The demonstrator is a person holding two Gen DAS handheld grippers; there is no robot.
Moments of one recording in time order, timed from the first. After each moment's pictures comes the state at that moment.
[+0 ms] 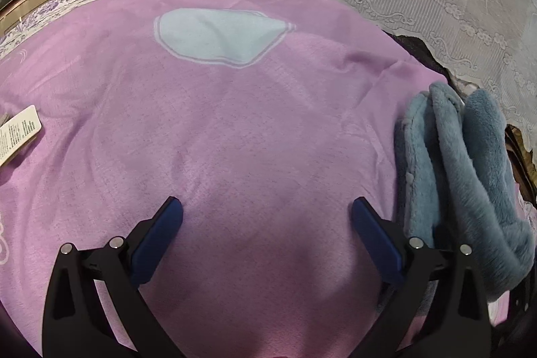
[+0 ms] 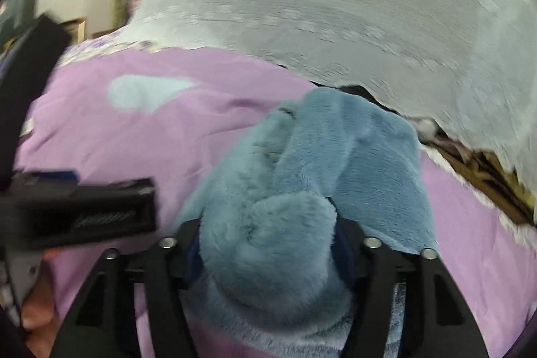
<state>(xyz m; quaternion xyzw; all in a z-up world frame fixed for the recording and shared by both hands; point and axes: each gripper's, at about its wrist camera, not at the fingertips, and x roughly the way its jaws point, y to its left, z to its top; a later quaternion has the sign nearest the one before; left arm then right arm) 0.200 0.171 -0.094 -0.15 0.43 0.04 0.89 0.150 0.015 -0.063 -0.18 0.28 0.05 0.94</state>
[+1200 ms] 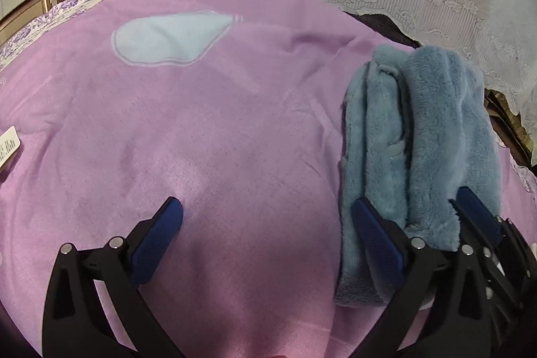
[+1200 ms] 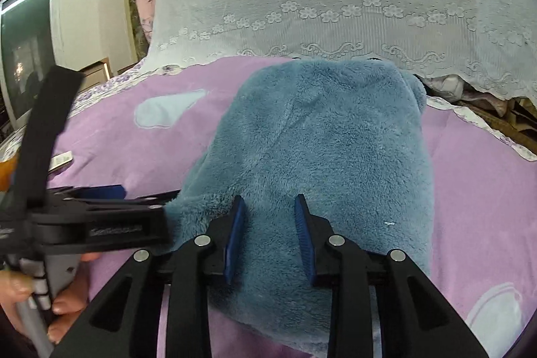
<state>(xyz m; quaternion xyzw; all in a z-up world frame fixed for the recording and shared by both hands) 0.195 0.136 -0.091 -0.11 0.43 -0.01 0.90 0.154 -0.059 -0.058 -0.03 0.30 0.15 0.94</state>
